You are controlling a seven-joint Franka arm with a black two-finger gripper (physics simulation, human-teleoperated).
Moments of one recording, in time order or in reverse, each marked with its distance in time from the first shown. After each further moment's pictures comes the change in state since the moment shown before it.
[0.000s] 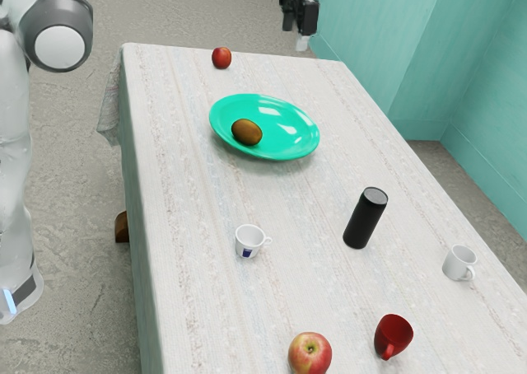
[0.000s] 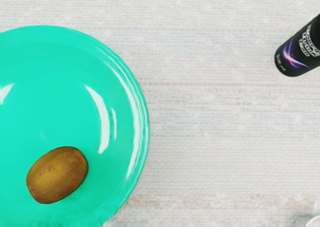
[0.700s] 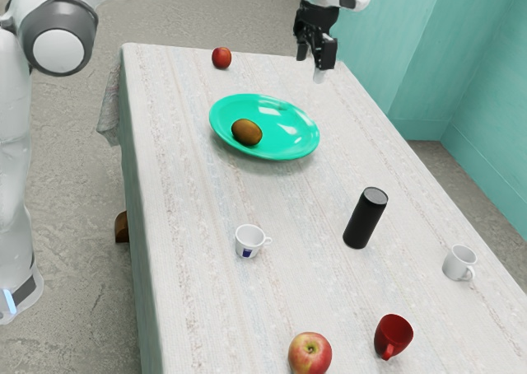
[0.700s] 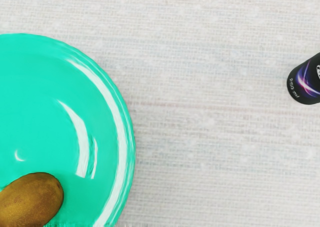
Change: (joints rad) arm -0.049 0.013 -0.122 -0.106 0.079 0.154 -0.140
